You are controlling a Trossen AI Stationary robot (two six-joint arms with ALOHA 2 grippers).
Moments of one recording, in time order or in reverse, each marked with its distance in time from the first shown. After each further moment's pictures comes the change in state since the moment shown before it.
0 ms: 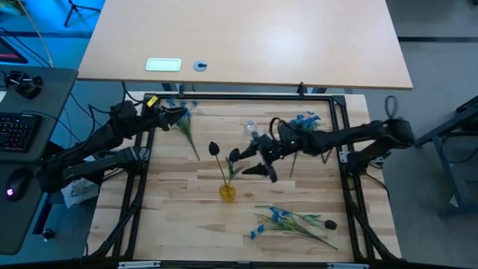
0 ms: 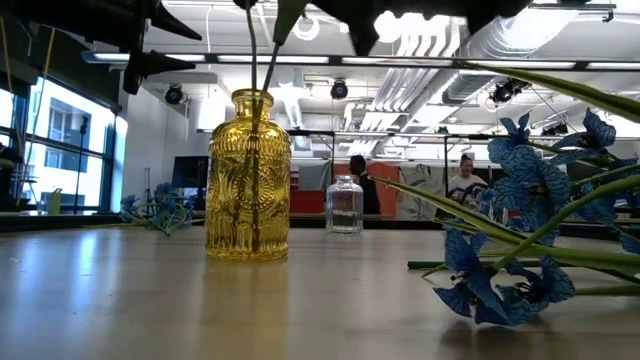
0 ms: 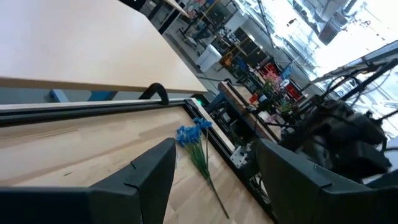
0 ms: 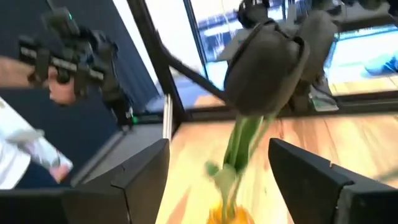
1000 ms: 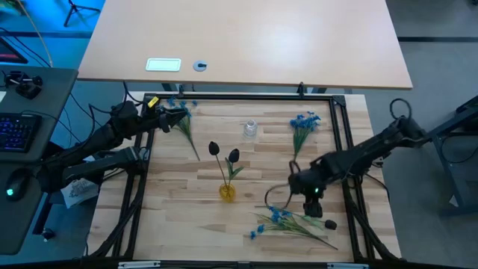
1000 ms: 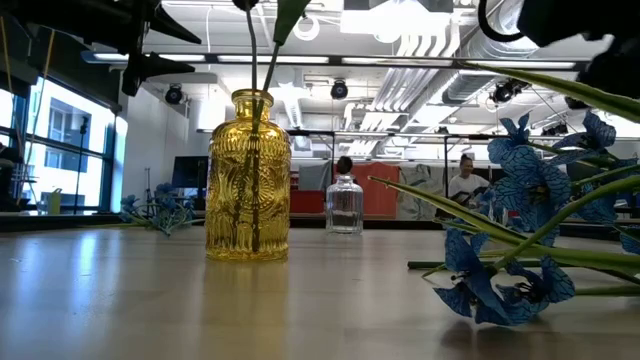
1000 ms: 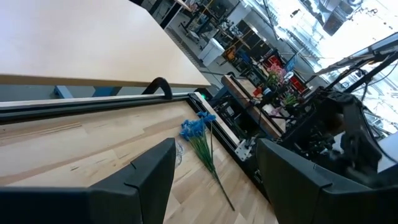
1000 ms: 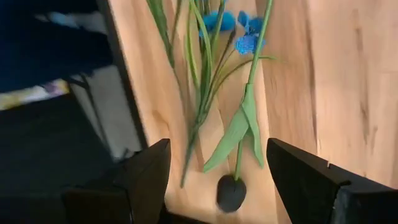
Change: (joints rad) left arm 0.000 0.000 0.000 -0.027 0.005 0.027; right arm 0.403 -0.090 0.000 -1.207 -0.061 0.457
